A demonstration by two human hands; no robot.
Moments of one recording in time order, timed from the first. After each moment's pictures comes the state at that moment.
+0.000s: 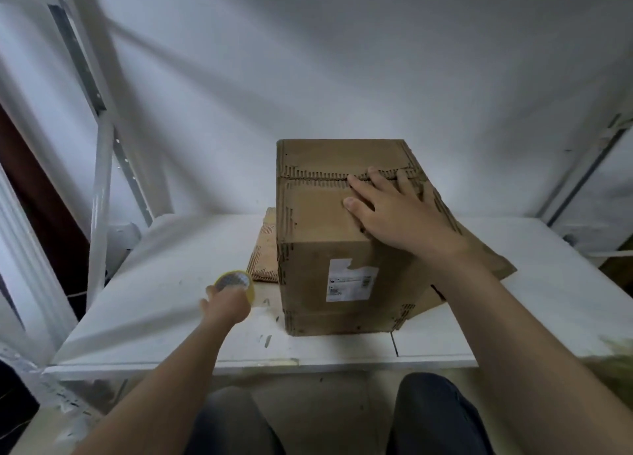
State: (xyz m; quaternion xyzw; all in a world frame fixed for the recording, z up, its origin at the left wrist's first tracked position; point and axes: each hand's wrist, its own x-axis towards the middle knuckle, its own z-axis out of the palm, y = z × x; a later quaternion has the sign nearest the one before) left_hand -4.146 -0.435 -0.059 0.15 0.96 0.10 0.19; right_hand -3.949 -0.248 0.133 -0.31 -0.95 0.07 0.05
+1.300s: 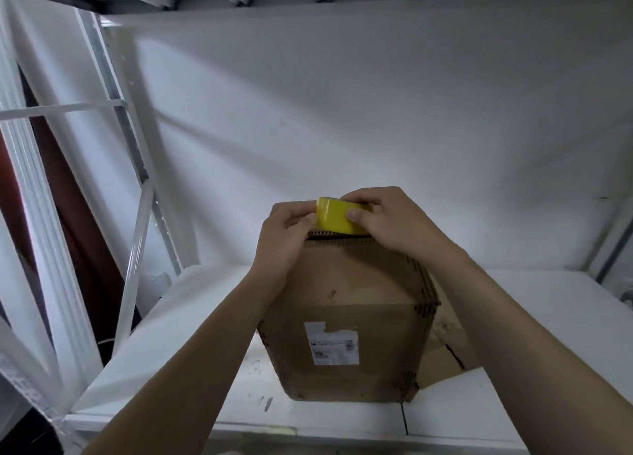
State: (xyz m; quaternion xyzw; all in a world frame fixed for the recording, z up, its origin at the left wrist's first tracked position) left_hand -4.072 -0.351 0.156 0.31 0.69 0.65 0.08; right_hand -3.958 -0.197 0.192 -0.14 -0.90 0.31 0.26
